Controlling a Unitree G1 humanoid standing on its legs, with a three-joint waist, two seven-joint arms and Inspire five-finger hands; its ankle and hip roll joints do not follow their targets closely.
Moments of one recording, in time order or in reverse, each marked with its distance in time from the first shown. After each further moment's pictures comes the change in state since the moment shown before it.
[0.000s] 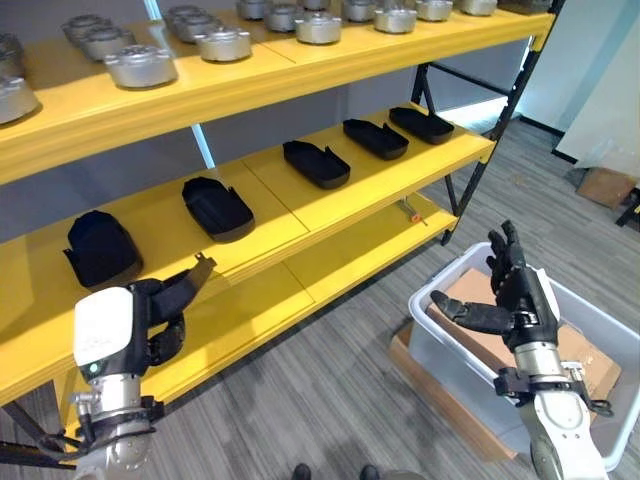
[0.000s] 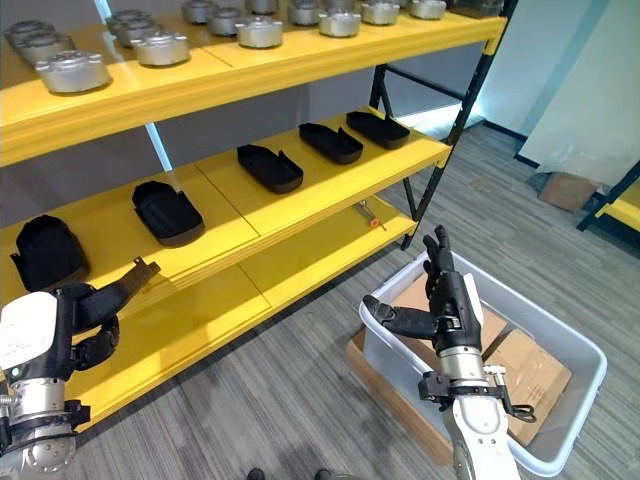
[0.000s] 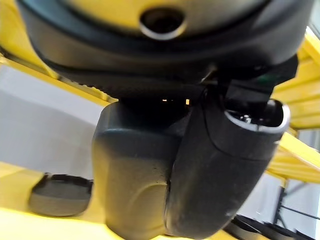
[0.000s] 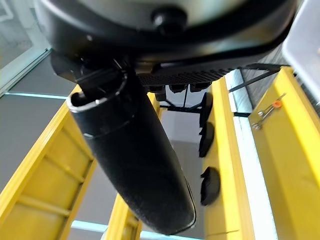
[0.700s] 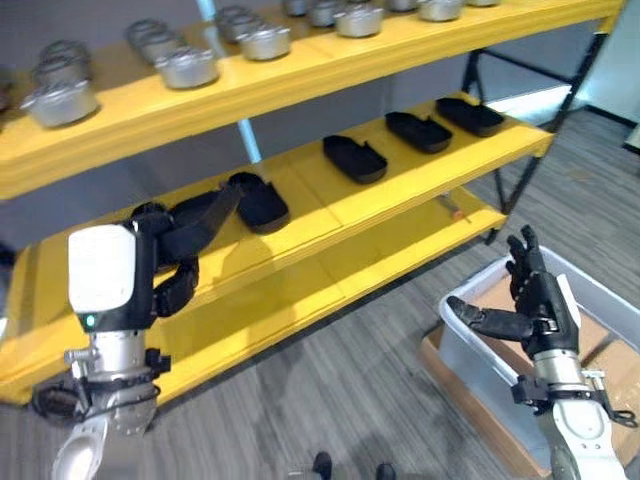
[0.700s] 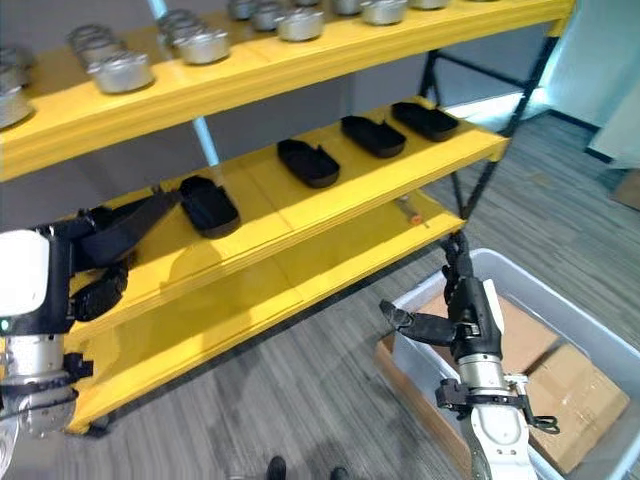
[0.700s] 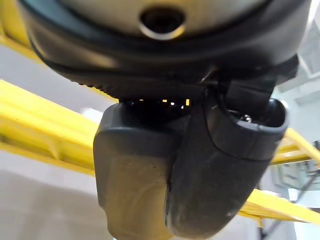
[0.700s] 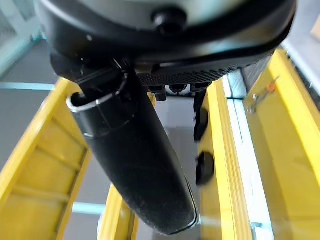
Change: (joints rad) left arm -0.153 0.125 0.037 -0.119 0.016 -0.035 0.035; right arm 0.016 -0.075 -0.039 -0.015 0.021 -0.024 -0.003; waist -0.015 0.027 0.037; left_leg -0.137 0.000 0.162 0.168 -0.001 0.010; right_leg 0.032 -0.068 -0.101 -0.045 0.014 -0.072
